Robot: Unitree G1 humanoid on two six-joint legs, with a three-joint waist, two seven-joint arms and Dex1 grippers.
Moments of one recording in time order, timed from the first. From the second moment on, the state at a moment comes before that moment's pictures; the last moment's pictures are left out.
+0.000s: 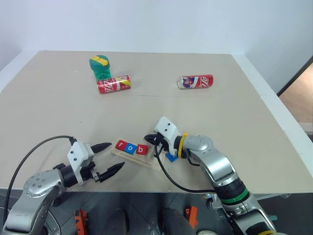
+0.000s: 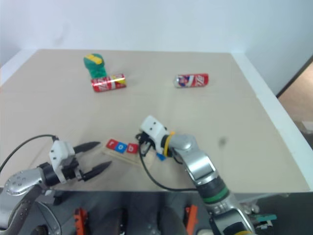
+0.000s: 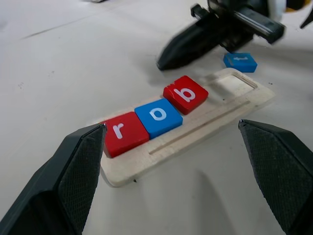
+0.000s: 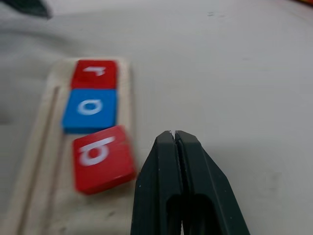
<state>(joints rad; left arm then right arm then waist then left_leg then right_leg) 0.15 0.61 0.13 -0.40 -0.46 0.22 -0.85 -0.48 -0.31 0.35 -0.20 0.05 0.64 0.71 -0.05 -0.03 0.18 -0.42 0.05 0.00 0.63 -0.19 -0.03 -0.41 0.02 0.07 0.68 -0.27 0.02</state>
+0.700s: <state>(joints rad) 0.11 0.60 0.13 -0.38 -0.44 0.21 -0.85 -0.46 -0.32 0.39 -0.26 0.09 0.70 0.72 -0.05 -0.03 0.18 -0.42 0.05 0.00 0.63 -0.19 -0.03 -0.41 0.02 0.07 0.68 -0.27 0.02</state>
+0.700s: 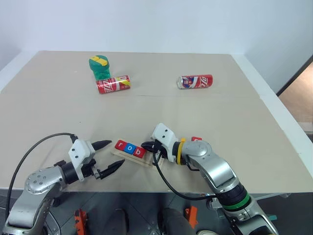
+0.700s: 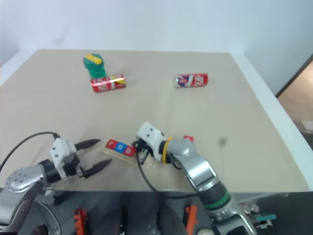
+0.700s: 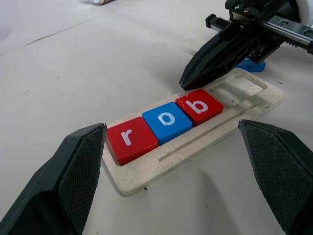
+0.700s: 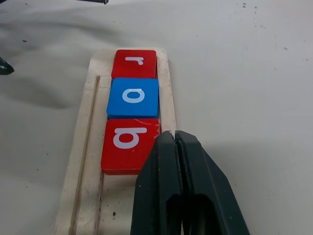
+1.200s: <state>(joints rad) 0.07 0.65 0.05 -0.39 -0.44 0.21 -0.96 -0.64 -0.50 0.12 -0.19 0.24 0.62 0.85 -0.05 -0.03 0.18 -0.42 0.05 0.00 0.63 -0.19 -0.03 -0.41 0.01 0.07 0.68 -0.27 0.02</state>
